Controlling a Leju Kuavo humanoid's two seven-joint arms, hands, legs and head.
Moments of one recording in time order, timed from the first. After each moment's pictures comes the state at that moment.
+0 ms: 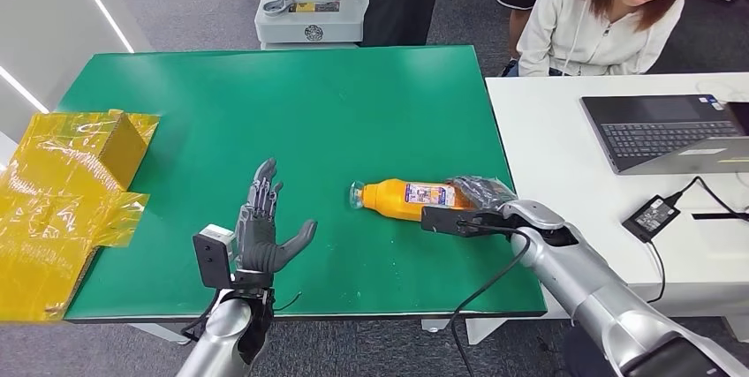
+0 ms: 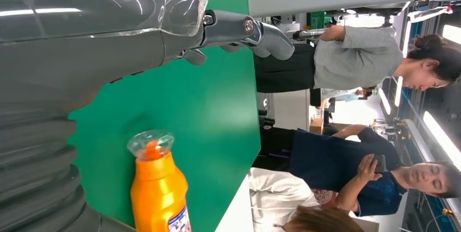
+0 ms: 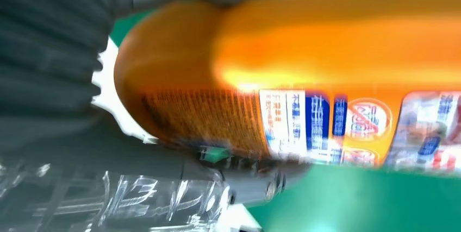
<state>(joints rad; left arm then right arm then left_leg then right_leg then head) -0.24 -0.14 -0.46 -1.06 0.06 0.17 -0.56 -0.67 -0.29 0.77 -0.88 0.63 0.27 -0.18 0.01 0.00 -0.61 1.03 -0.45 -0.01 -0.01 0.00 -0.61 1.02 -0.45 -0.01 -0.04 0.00</state>
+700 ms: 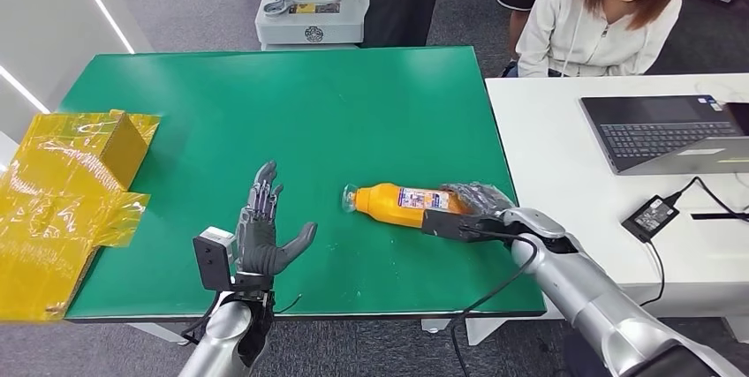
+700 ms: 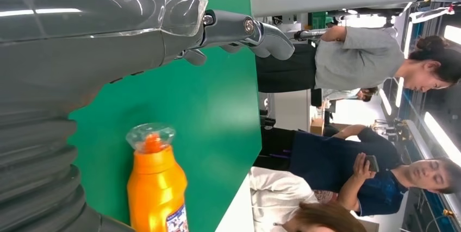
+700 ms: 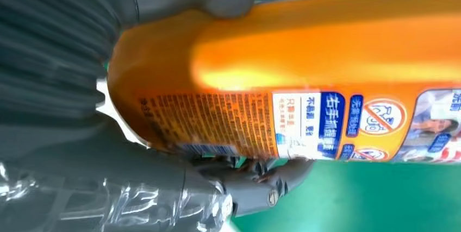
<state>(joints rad) -0.23 -0.14 -0.46 -1.07 0.06 0.17 -0.56 -0.62 -0.28 0.74 -0.88 0.53 0.22 -0.29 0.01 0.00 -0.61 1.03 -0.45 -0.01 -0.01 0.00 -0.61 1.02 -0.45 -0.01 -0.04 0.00</state>
